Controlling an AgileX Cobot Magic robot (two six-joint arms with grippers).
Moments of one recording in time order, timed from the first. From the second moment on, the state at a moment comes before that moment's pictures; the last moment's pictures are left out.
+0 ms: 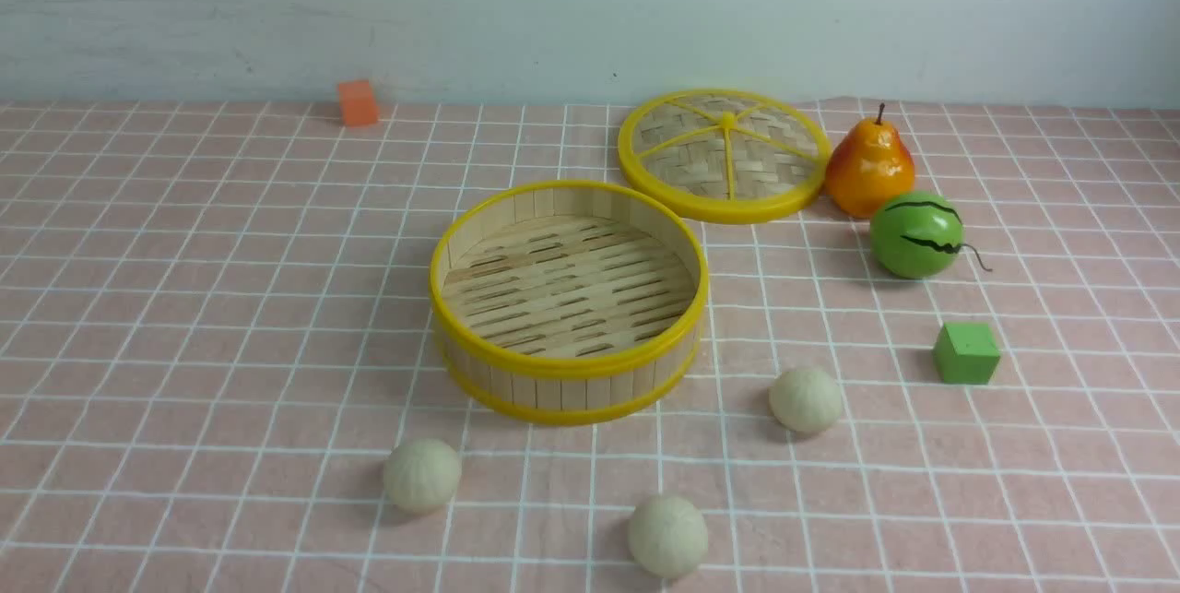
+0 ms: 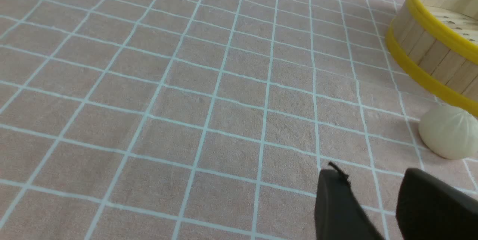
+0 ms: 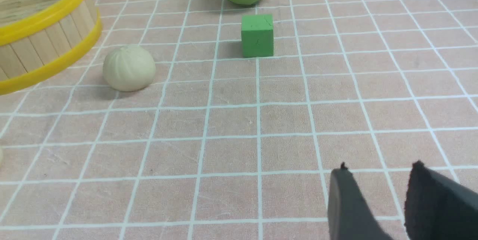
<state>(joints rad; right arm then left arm) -0.01 -0.01 0.01 0.04 0.39 0.10 -0.01 -0.01 0.03 0.00 0.36 -0.26</state>
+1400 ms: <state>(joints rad) -0.01 -0.01 0.01 0.04 0.39 0.10 -0.01 -0.01 0.03 -0.03 0.36 -0.27</state>
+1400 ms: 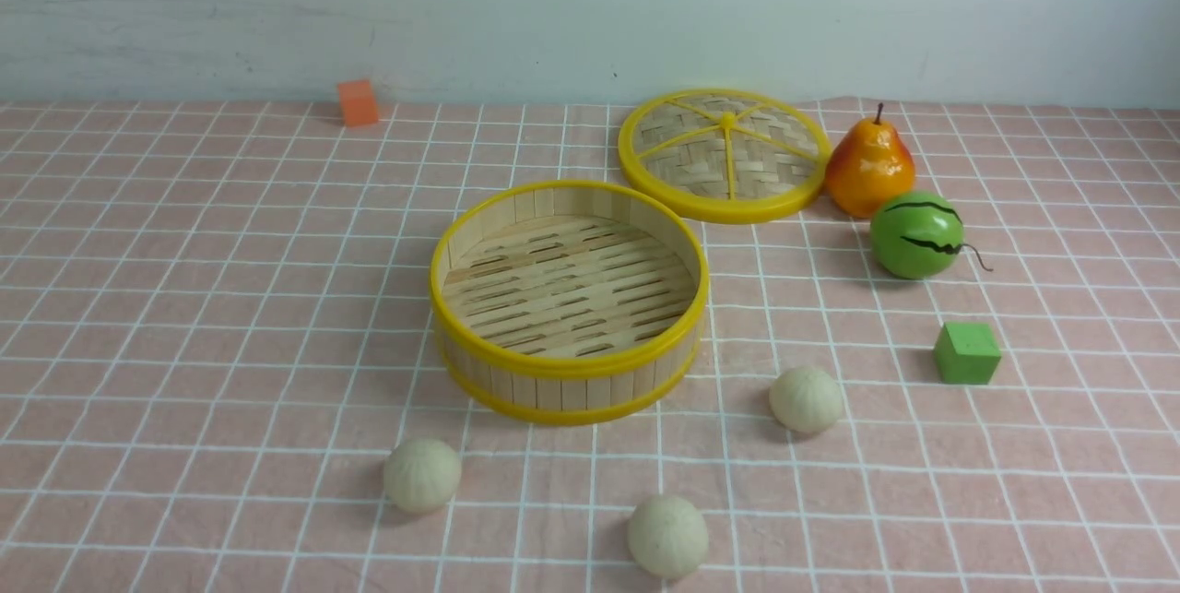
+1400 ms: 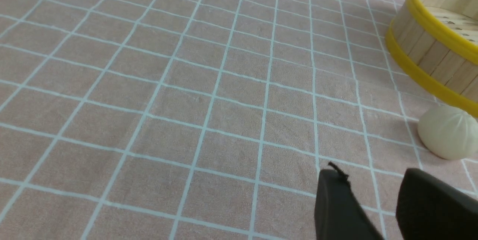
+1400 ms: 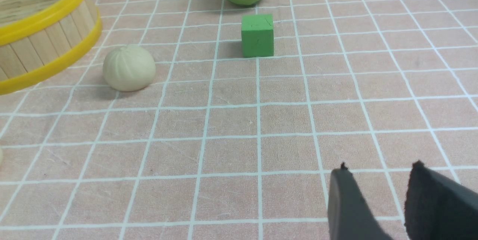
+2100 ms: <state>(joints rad) -0.01 -0.01 0.01 0.04 0.39 0.10 -0.01 -0.01 0.03 -0.98 0.33 -0.65</state>
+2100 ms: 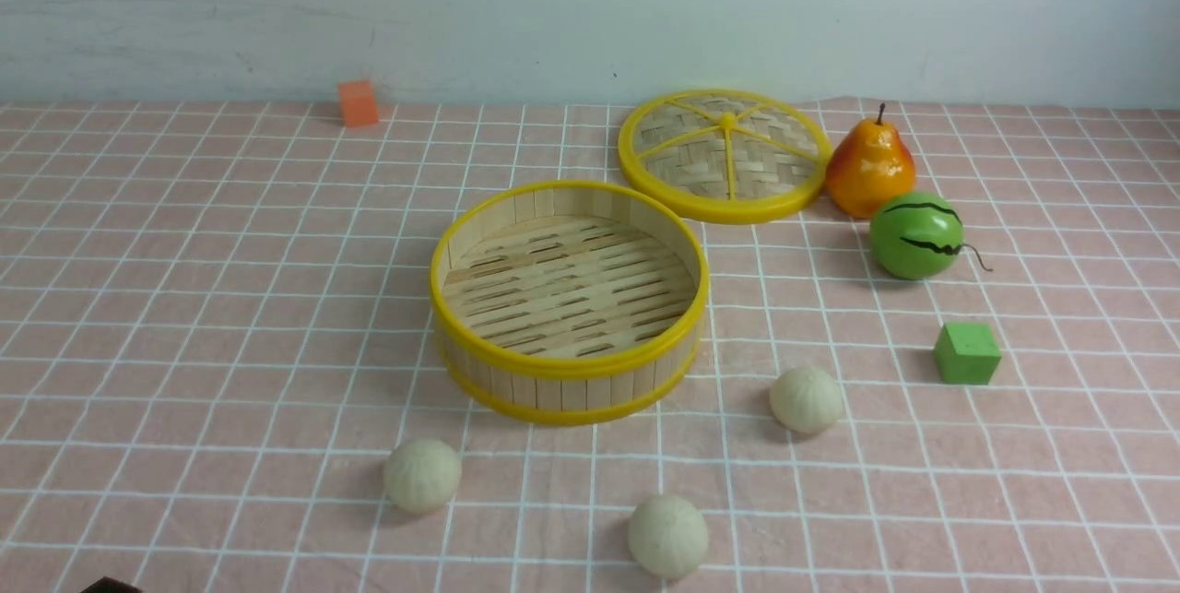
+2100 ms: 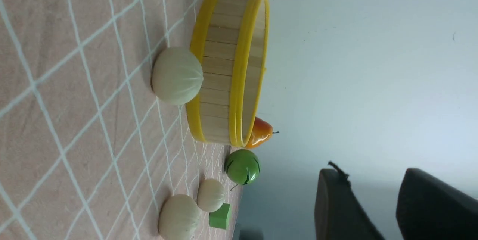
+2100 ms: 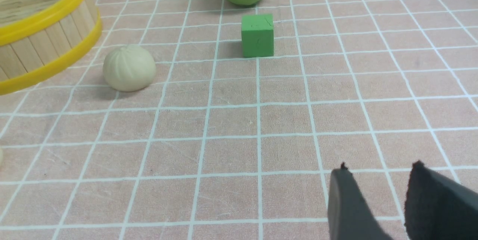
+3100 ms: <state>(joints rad) -0.01 -0.01 0.01 0.04 0.39 0.10 -0.37 1.25 -1.06 -0.05 1.13 0.09</state>
